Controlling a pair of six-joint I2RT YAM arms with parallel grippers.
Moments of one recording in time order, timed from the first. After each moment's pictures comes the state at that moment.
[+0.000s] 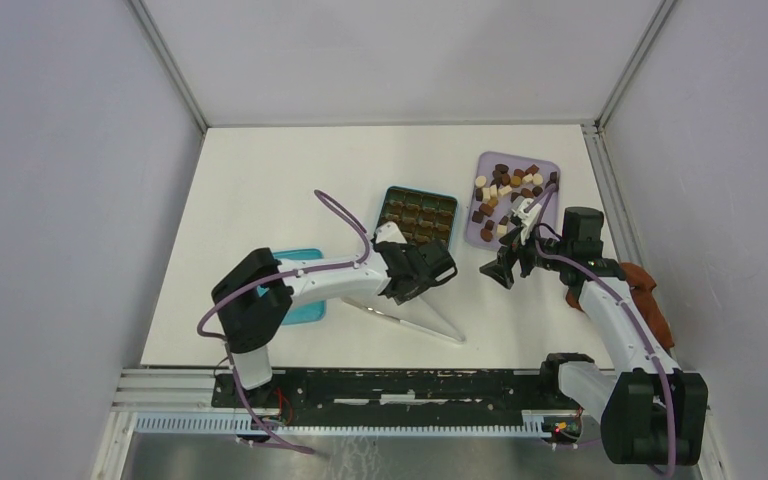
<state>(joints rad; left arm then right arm) -1.10 1.78 1.26 -0.69 -0.49 -1.54 -0.02 1.03 0.61 -0.31 -0.88 -0.52</state>
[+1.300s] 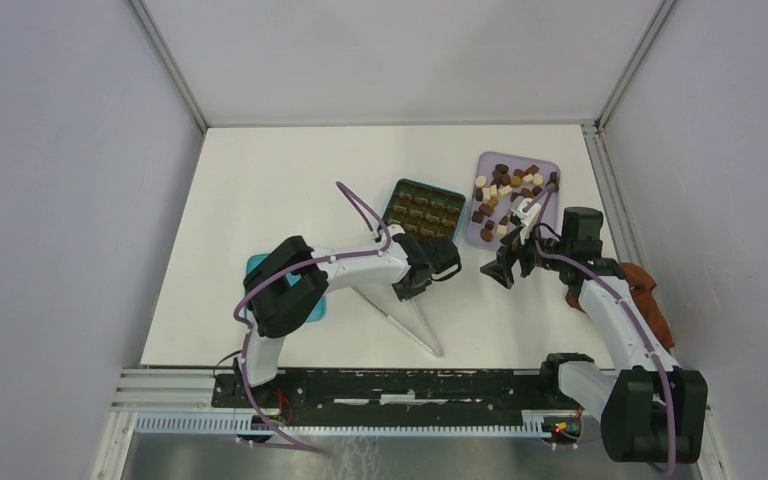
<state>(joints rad) -1.04 1.99 1.39 -0.85 -0.43 -1.52 -0.02 1.04 0.61 -0.31 -0.86 -0.52</state>
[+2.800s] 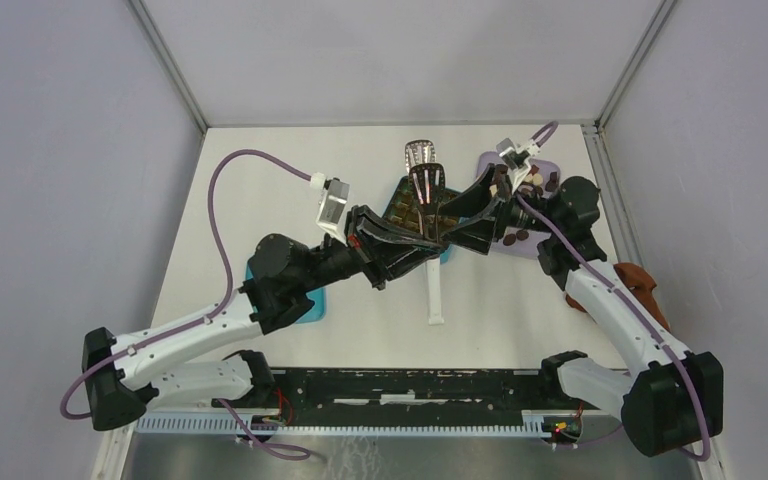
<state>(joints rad) -1.05 1.01 0.87 0.61 0.28 -0.56 0.27 1.10 0.79 0.44 -1.15 0.57</state>
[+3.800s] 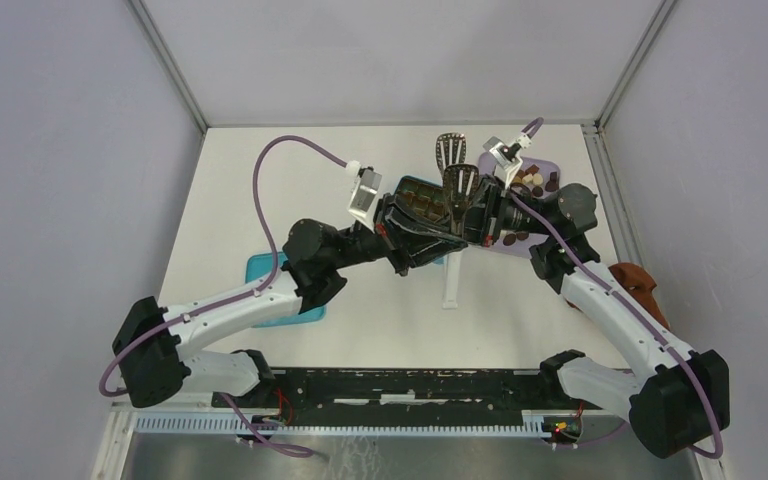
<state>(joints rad) -0.98 1.25 0.90 0.95 0.51 -0.63 0.38 1.09 0.81 0.71 -1.11 1.03</state>
